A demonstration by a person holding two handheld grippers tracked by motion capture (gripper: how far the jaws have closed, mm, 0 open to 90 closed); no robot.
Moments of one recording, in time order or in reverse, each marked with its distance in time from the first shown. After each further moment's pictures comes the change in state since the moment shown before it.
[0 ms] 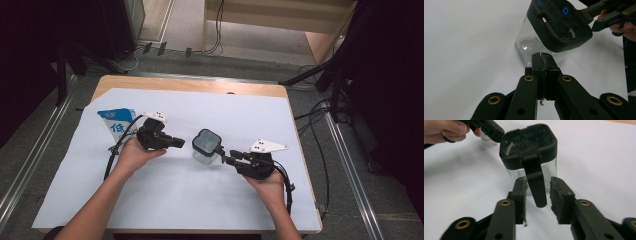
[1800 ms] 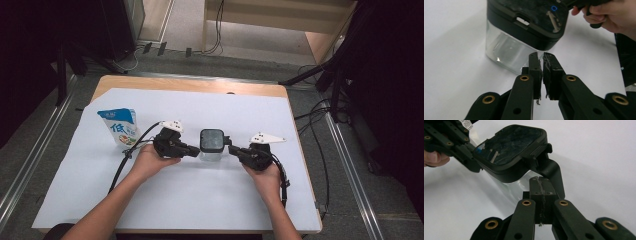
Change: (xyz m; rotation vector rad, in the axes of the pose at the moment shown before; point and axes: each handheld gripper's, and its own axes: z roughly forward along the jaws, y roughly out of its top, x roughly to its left) left arm -0.026 0.000 0.036 0.010 -0.092 0.103; right arm -0.025 0.004 0.017 -0.003 -0.045 0.087
